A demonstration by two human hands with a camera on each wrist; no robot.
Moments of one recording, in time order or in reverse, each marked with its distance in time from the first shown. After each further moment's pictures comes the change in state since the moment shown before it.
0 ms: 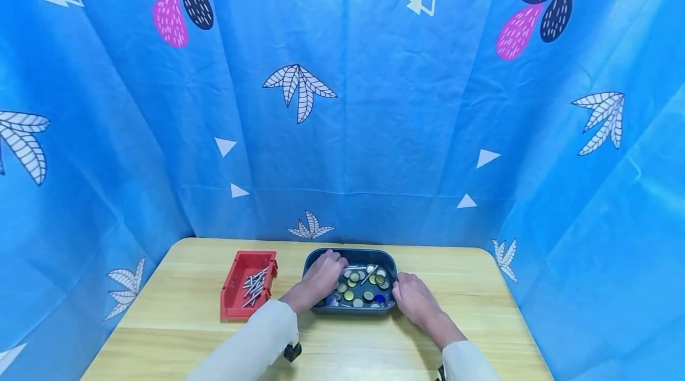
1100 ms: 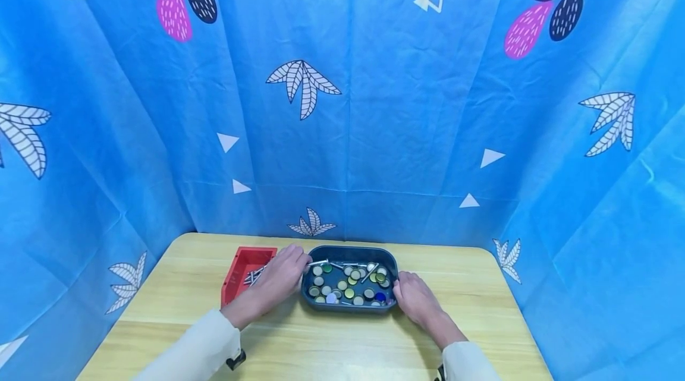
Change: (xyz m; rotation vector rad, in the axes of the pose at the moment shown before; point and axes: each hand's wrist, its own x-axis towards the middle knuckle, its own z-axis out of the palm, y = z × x) left_hand -0.068 -0.065 -0.041 -0.014 0.162 0.059; right_hand 0.001 0.000 0.001 0.001 -0.013 0.010
